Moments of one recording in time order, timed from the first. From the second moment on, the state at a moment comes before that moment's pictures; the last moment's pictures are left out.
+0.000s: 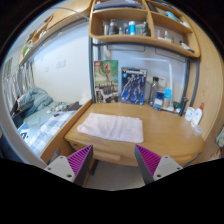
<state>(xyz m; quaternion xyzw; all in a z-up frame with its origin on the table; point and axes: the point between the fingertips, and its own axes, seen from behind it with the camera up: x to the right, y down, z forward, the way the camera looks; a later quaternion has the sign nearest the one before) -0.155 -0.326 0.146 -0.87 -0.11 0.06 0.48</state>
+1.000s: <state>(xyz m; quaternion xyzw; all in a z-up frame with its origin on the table) -0.370 -0.062 -0.015 -0.91 -0.13 0.00 0.40</state>
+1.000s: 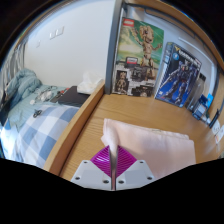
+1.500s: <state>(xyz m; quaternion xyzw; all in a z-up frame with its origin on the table) -0.133 -0.053 0.081 -0.90 0.01 0.01 0.43</state>
